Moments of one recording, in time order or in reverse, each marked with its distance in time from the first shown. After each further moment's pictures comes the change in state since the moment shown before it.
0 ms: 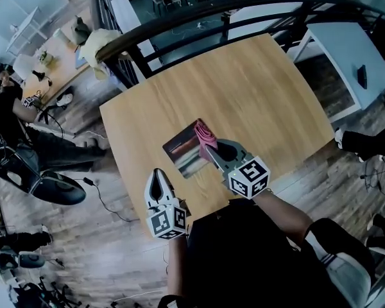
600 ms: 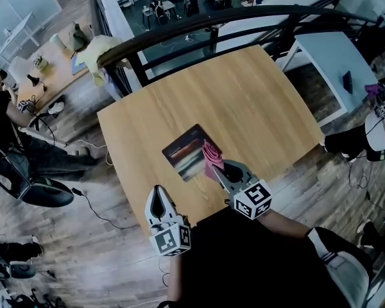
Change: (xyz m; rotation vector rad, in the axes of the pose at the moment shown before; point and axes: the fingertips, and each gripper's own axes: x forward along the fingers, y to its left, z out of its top) left arm -0.059 0.019 0.022 0.012 -0.047 -0.032; right arm -0.045 0.055 -0.018 -0.055 0.004 -0.102
